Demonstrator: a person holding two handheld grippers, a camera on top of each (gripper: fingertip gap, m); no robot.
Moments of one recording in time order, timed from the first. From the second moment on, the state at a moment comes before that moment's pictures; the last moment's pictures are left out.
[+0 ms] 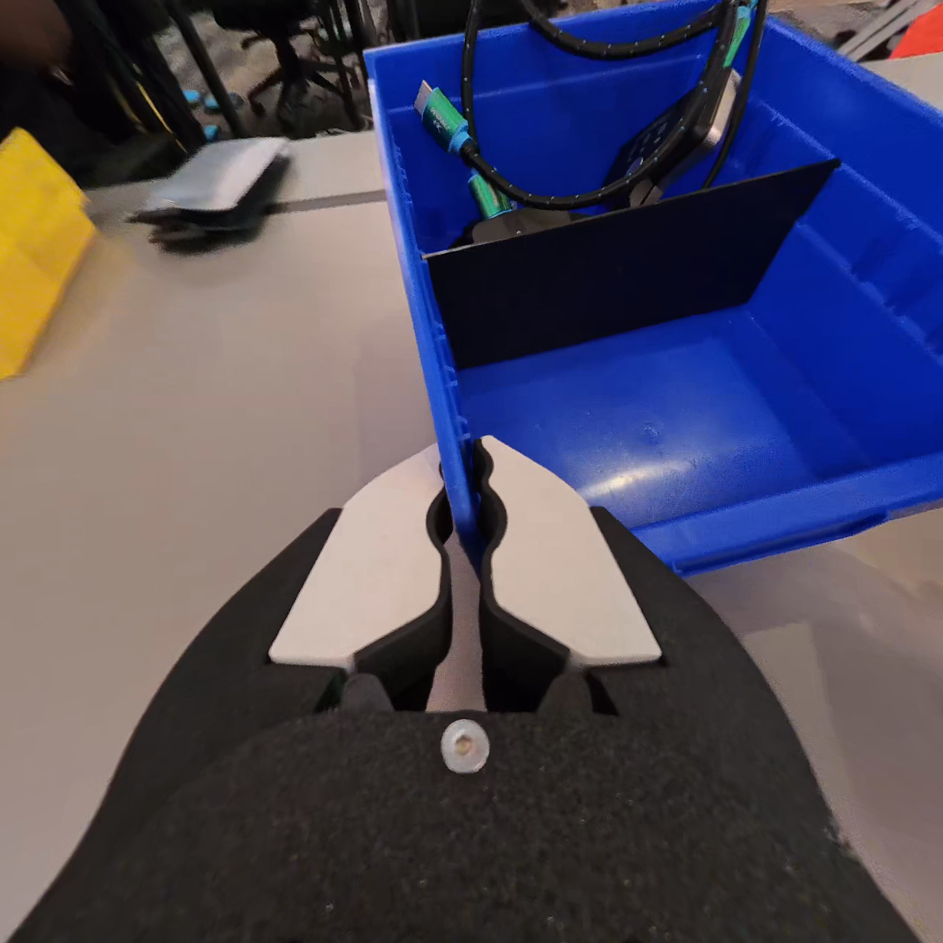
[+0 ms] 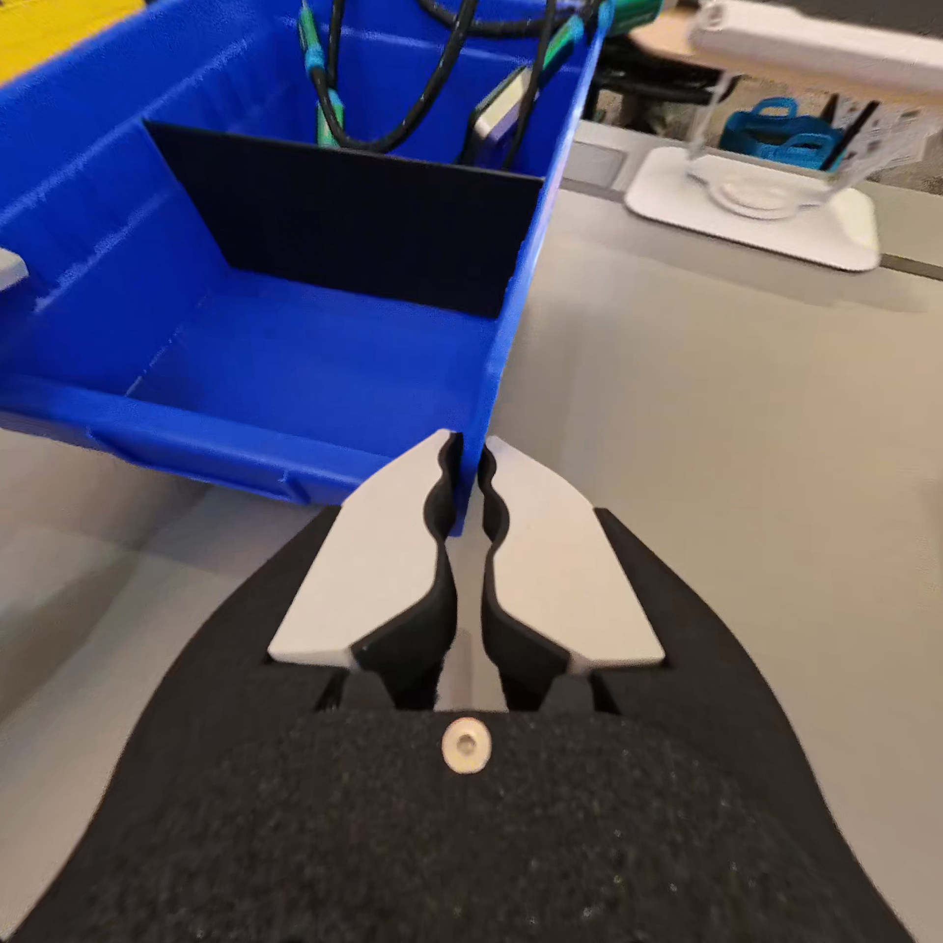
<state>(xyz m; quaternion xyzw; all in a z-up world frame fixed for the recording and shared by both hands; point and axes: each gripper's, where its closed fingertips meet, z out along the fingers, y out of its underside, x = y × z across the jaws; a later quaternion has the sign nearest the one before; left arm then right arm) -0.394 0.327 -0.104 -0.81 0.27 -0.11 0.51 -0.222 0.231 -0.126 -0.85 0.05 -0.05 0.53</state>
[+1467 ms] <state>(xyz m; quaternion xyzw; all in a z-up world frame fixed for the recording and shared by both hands) -0.345 0.263 -0.115 -0.78 0.26 -0.23 0.52 0.127 -0.025 -0.094 -0.75 0.15 -0.11 0.64</state>
